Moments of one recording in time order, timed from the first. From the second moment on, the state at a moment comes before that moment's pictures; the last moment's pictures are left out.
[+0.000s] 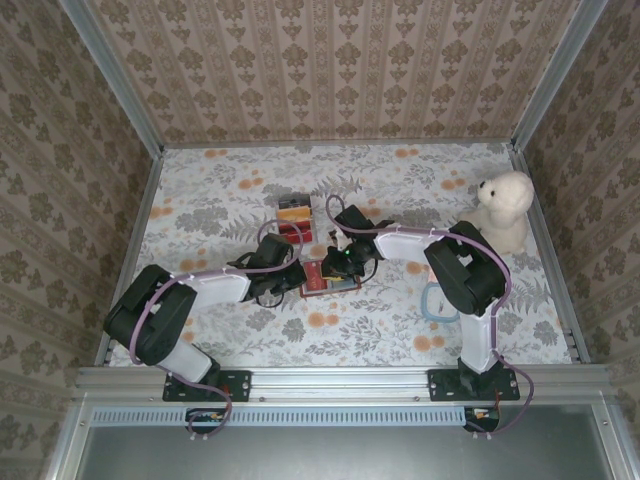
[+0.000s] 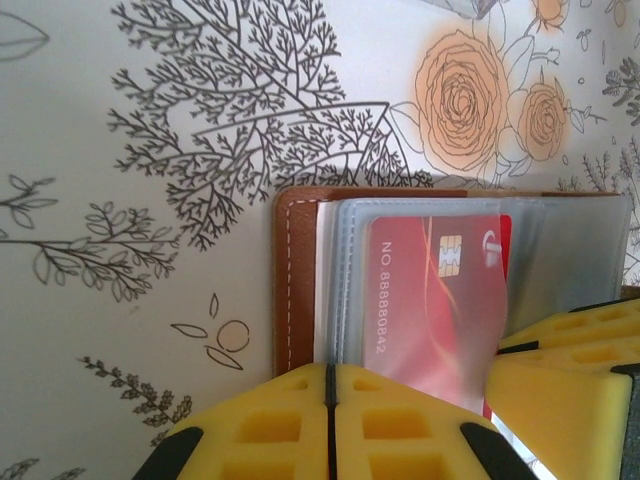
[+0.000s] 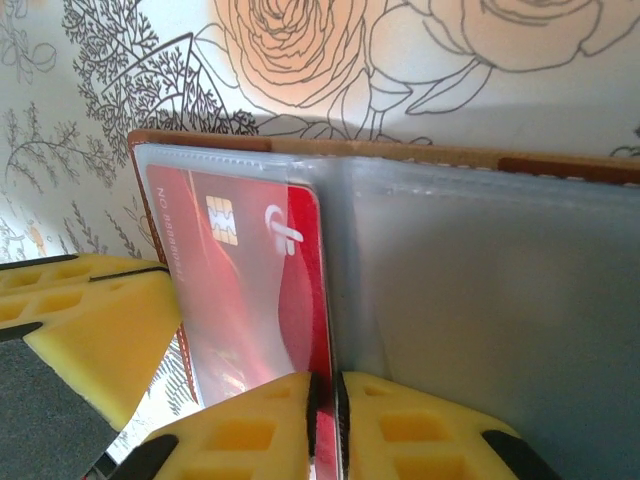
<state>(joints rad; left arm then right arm) -0.66 1.53 0.59 0.01 0.17 -0.90 0.63 1.97 1.18 -0.36 -0.50 0.69</state>
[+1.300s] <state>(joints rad) -0.65 1.34 0.58 -0.18 0.15 -0.87 0.64 1.87 1.10 -0.32 -0.51 0.70</state>
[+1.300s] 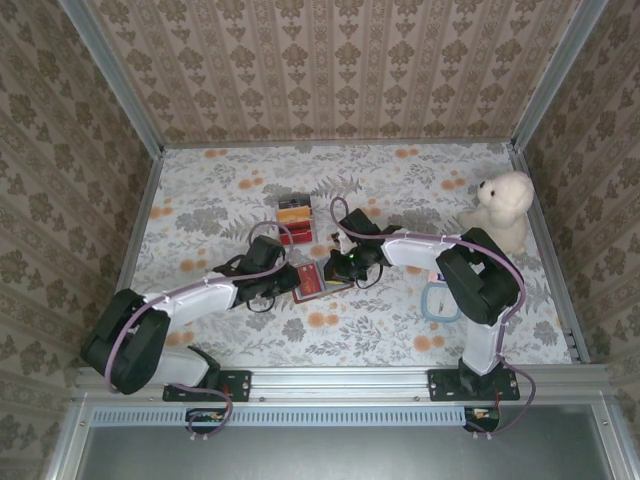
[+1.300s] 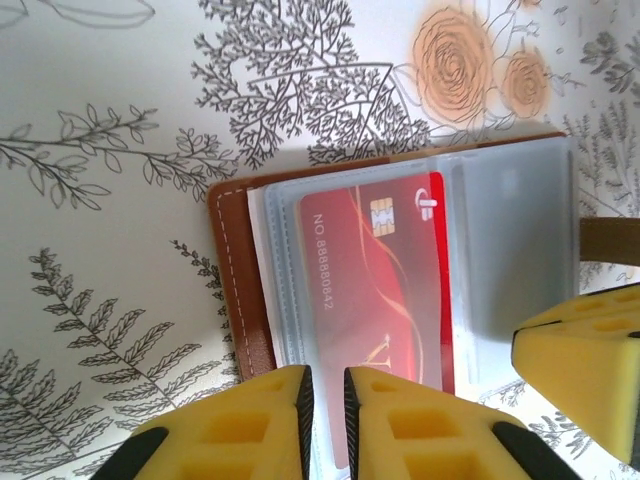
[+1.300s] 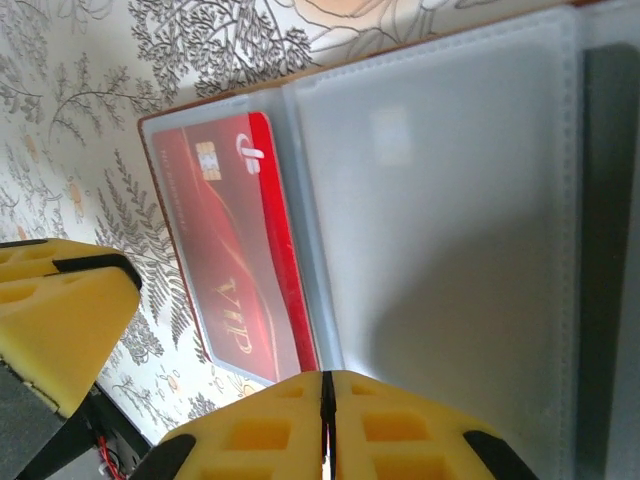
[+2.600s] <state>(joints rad) -0.64 1.45 0.61 -0.15 0.20 -0.85 0.65 1.97 1.21 -0.36 -0.53 0.68</state>
